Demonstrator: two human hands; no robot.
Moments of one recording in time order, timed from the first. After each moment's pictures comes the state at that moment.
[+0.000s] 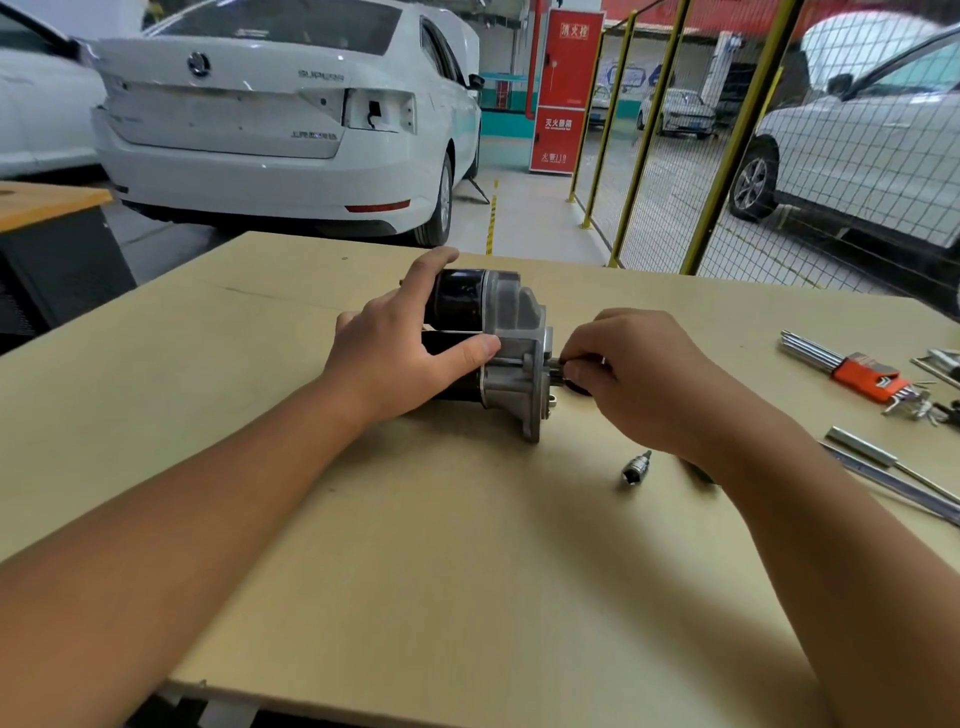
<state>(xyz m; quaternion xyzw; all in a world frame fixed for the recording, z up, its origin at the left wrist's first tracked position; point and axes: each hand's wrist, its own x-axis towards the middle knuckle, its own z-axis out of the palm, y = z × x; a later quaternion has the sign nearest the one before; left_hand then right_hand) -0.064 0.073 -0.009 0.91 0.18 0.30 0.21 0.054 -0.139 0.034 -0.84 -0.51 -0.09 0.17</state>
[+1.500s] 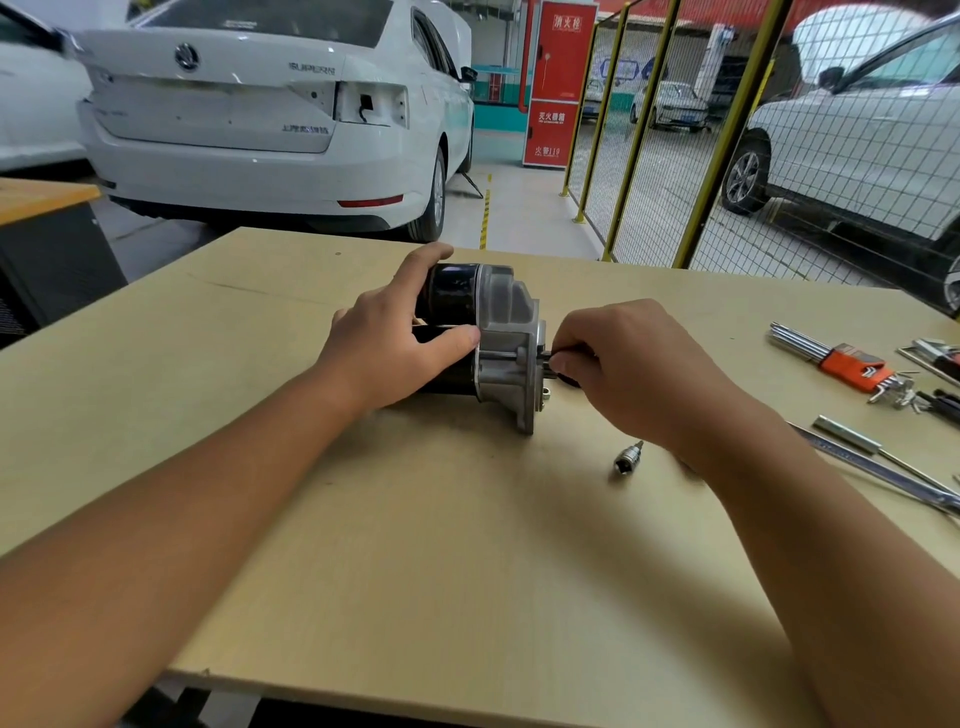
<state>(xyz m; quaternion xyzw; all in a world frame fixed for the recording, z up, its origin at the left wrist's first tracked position) -0.071 0.067 0.003 0.90 0.18 0.27 0.29 0.054 -0.140 0.031 -0.83 -0.52 -0.13 0.17</state>
